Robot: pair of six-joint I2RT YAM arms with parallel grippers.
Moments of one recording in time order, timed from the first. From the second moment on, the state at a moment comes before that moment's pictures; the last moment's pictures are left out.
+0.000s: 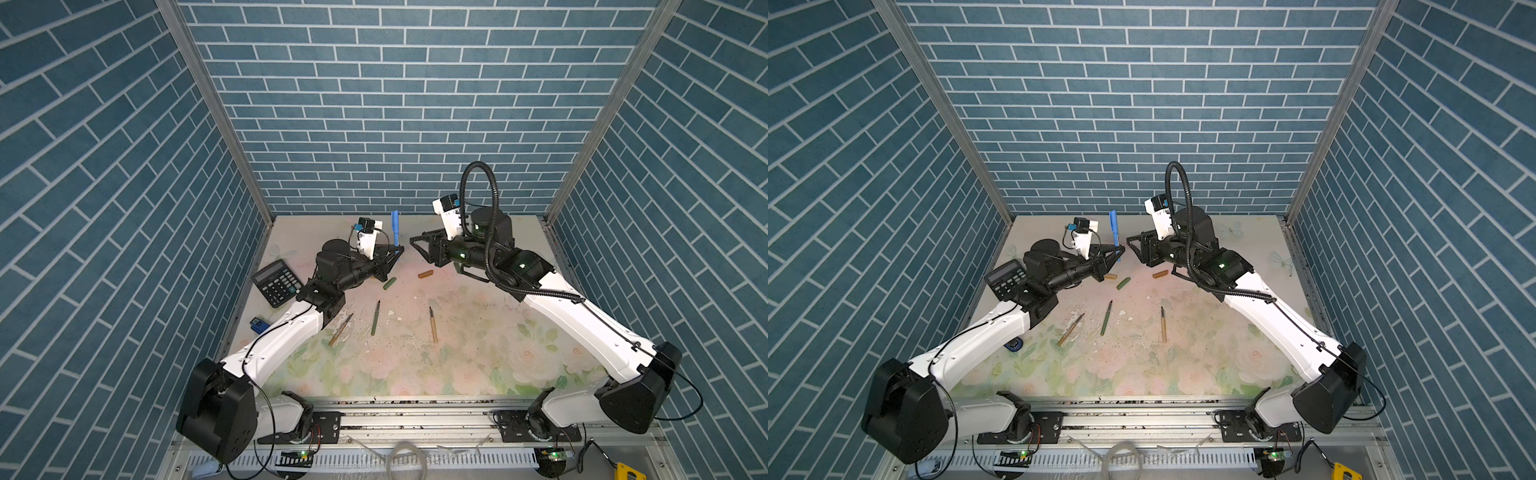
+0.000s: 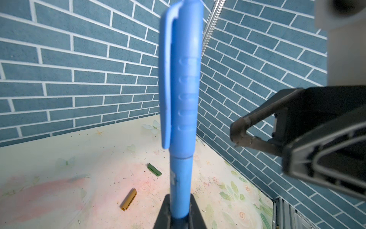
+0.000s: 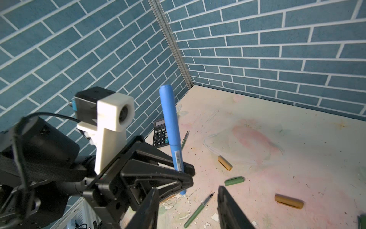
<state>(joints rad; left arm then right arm) -0.46 1.28 0.90 0.29 0.48 -0.35 0.75 1.41 1.47 -0.36 -0.27 0.32</state>
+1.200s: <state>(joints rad) -0.46 1.25 0.89 0.34 0.50 -0.39 0.78 1.60 1.58 -0.31 -0.41 0.32</state>
